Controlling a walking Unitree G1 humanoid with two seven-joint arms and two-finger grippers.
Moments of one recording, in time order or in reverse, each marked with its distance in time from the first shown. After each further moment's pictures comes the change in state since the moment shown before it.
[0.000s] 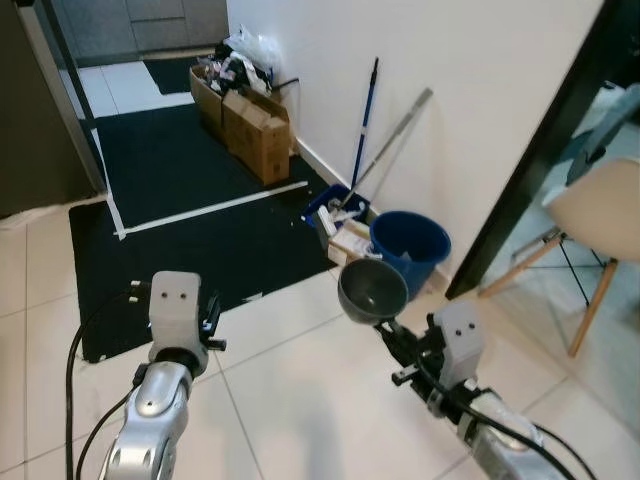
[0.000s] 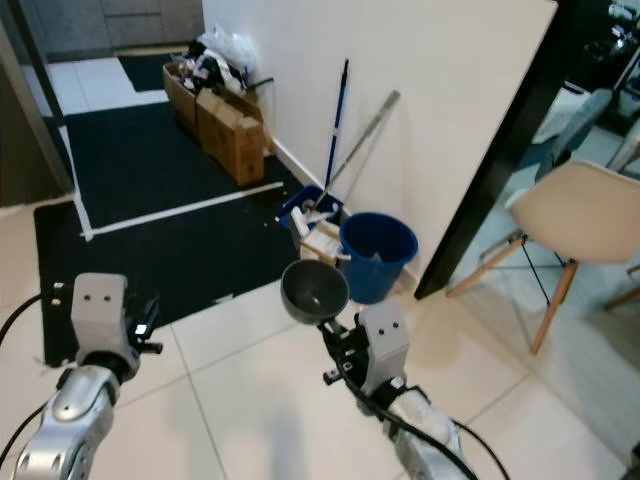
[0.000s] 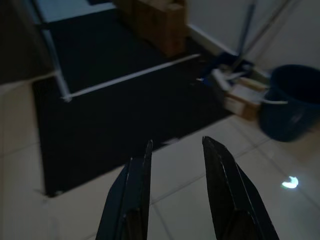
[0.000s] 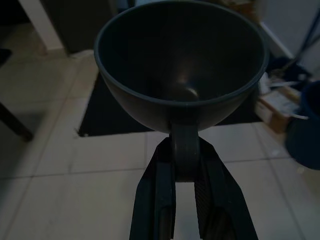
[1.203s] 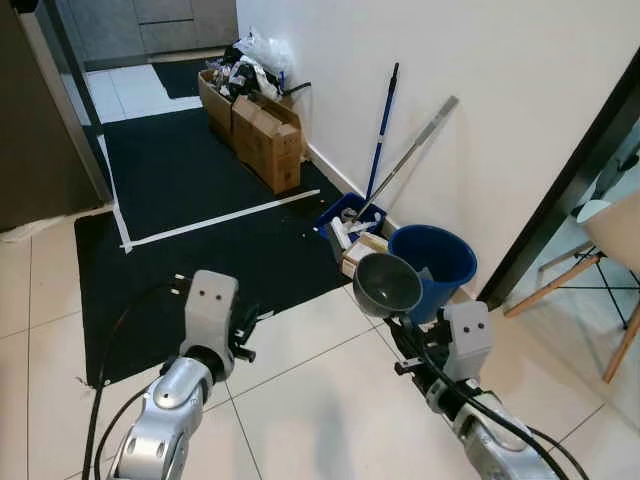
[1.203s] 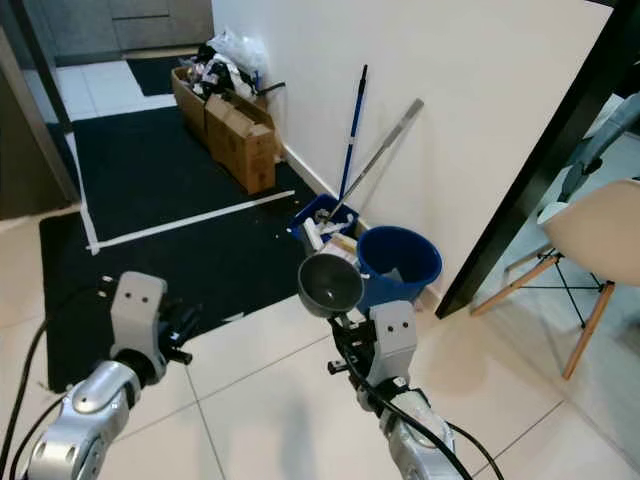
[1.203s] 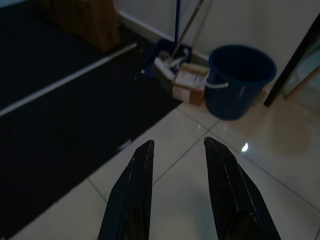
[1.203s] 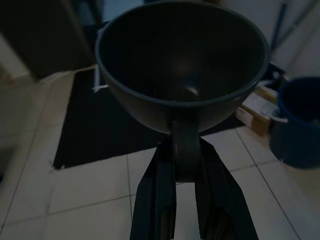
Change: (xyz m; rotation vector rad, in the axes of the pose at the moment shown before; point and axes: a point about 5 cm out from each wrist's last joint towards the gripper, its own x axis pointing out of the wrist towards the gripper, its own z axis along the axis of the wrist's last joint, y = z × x) left arm 0.001 -0.039 -0.009 0.013 0.076 -0.336; right arm -0.001 -0.010 -0.012 0.078 -0.014 -0.167
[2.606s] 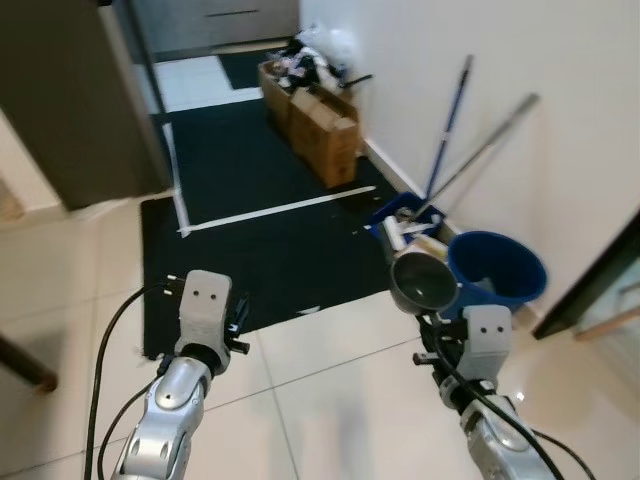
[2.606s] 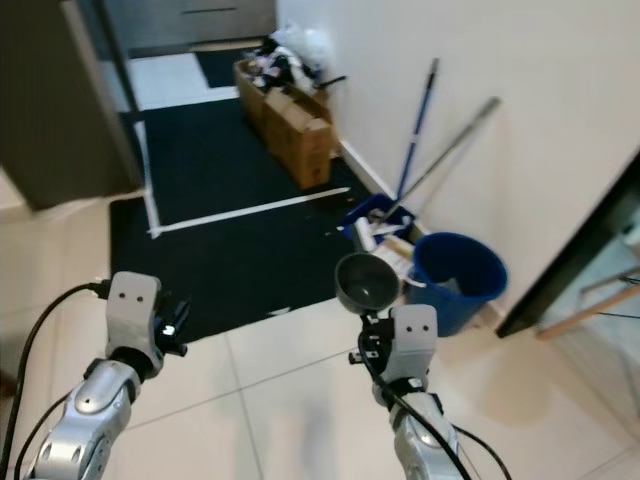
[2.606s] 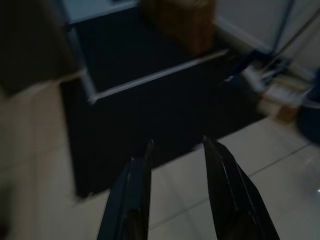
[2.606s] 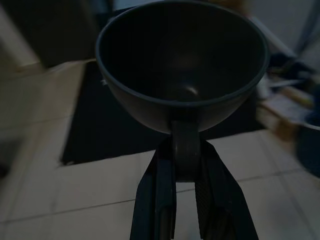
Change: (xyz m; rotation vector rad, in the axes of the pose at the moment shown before) left arm 0.002 0.012 0.008 0.025 -0.096 0.146; right arm 0.002 -0.021 -0.001 -0.034 -0.027 -0.170
